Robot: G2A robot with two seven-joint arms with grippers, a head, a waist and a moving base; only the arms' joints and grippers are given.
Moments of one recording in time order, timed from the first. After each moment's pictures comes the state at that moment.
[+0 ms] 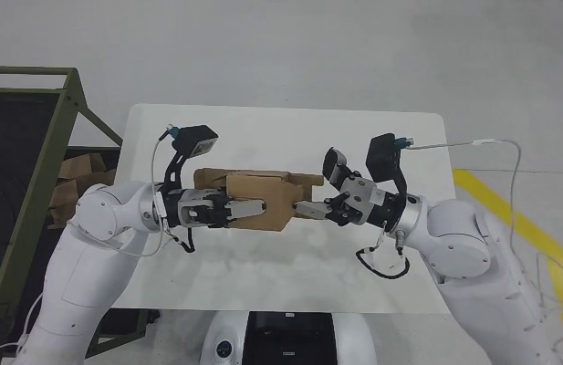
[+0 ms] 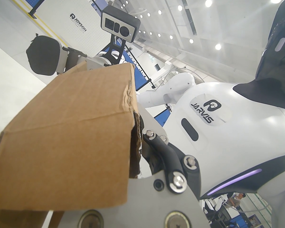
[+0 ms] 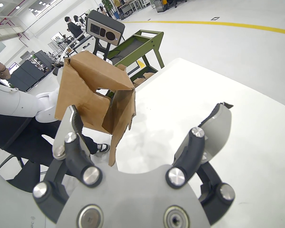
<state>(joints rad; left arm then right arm) 1.33 -0.98 -1.44 -1.95 -0.61 -0.45 -1.19 -1.24 -1.07 1.19 -2.07 -0.34 -0.40 0.62</state>
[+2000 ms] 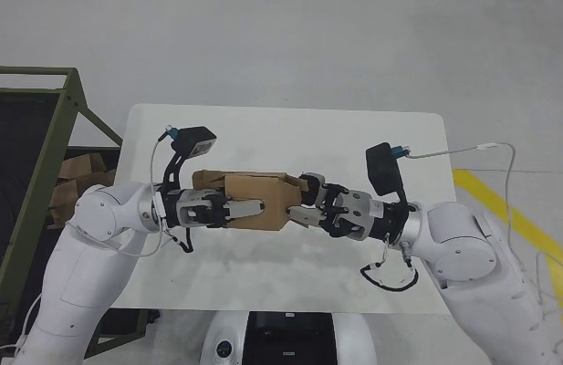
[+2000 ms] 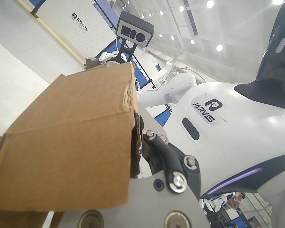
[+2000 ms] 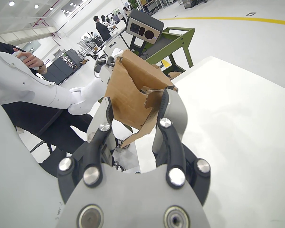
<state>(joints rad) 1.33 -0.97 -1.44 -1.94 -0.61 -0.45 -1.19 -1.25 -1.06 1.18 -2.09 -0.18 -0.47 0.70</state>
